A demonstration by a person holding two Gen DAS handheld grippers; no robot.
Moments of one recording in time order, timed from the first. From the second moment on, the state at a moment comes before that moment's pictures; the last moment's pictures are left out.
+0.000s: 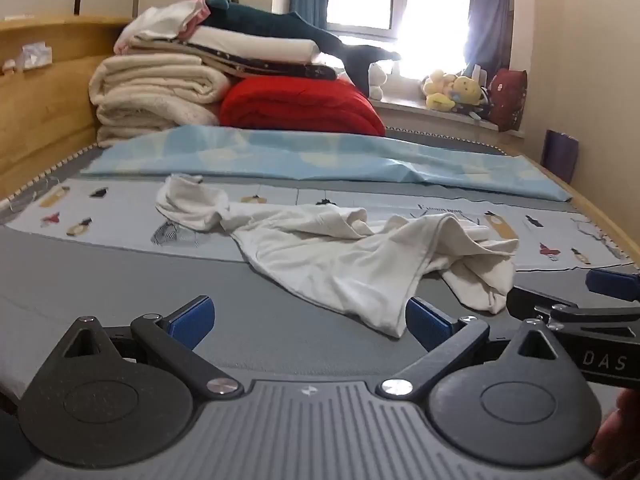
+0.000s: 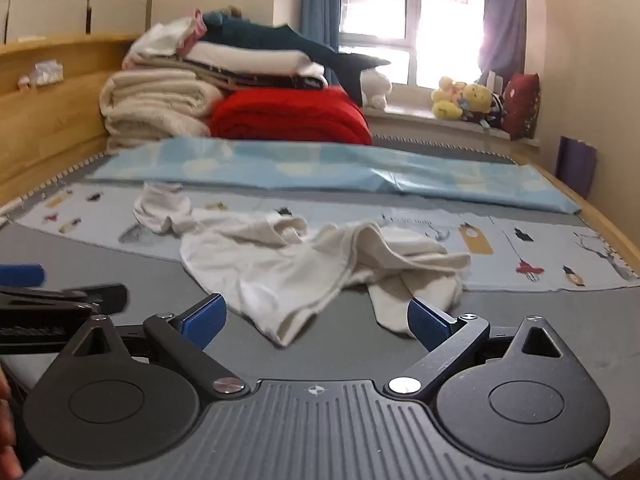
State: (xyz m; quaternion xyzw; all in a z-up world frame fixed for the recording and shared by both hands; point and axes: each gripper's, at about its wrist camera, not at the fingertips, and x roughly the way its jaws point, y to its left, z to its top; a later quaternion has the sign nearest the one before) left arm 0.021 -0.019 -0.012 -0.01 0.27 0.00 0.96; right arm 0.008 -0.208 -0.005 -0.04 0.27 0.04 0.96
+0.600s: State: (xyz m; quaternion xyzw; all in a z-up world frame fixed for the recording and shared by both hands) left arm 0.031 -0.010 -0.020 -0.02 0.30 0.01 0.95; right arm 0.016 -0.201 -0.017 -0.04 0.30 0.06 0.95
